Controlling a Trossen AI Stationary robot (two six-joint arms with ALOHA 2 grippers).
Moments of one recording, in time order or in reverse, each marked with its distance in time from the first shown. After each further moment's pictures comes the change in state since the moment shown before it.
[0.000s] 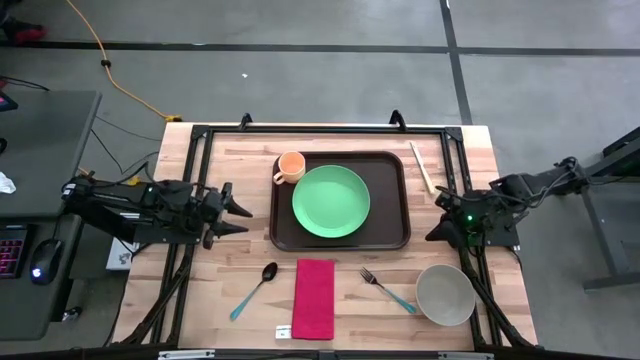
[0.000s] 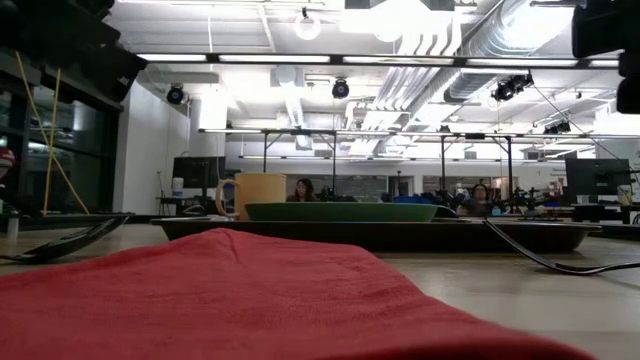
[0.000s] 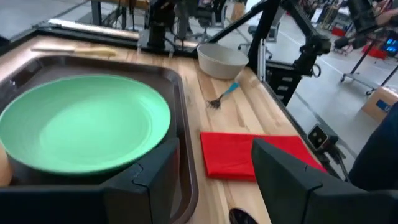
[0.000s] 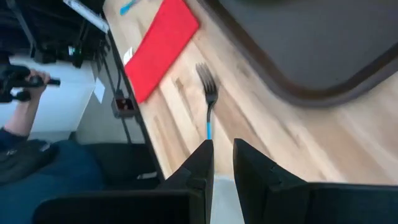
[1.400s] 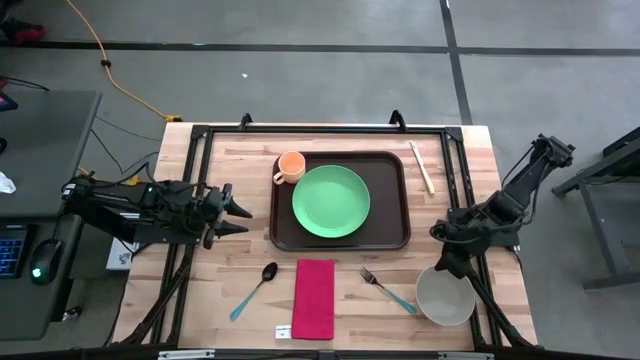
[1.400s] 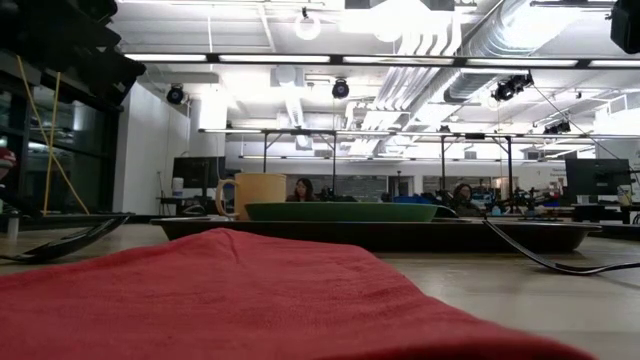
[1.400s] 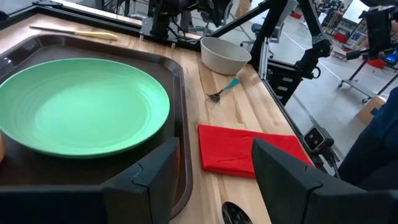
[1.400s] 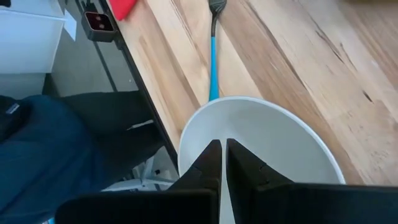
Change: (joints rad) left arm 0.000 0.000 0.000 -0.020 -0.002 -0.079; right arm 0.393 0.215 0.000 0.095 0.054 0.252
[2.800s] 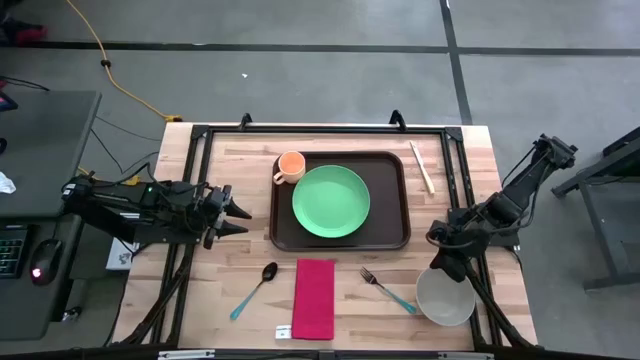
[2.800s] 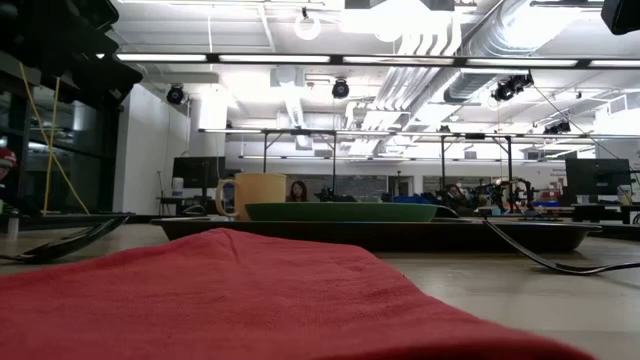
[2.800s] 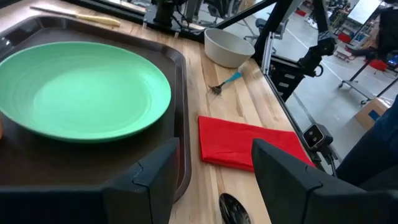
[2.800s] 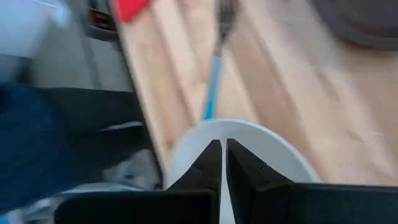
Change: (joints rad) left arm 0.000 0.001 0.002 -0.037 -0.001 -0.052; right arm -0.014 0.088 0.074 -0.058 0.053 -0.181
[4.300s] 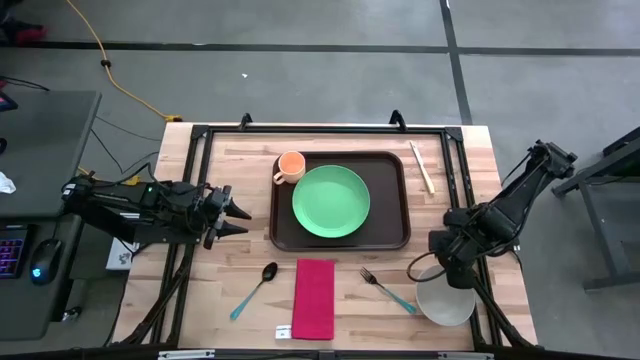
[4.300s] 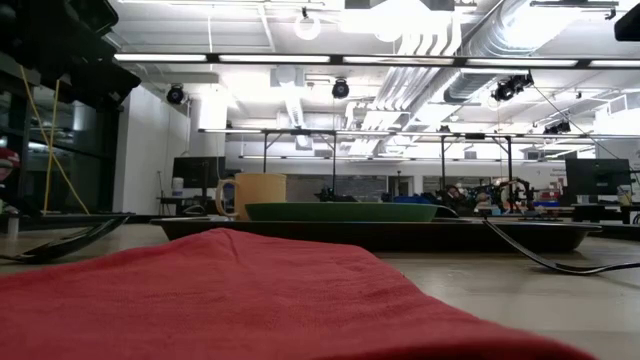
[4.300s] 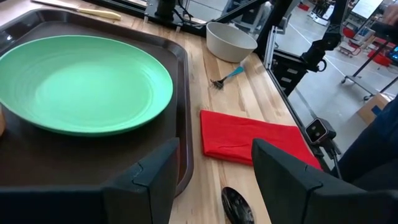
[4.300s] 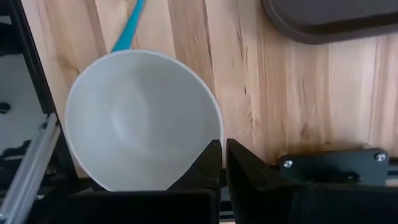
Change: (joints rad) left arm 0.000 0.000 0.000 -0.021 0.000 0.006; right arm -0.001 0.388 0.409 -0.543 -0.038 -0.396
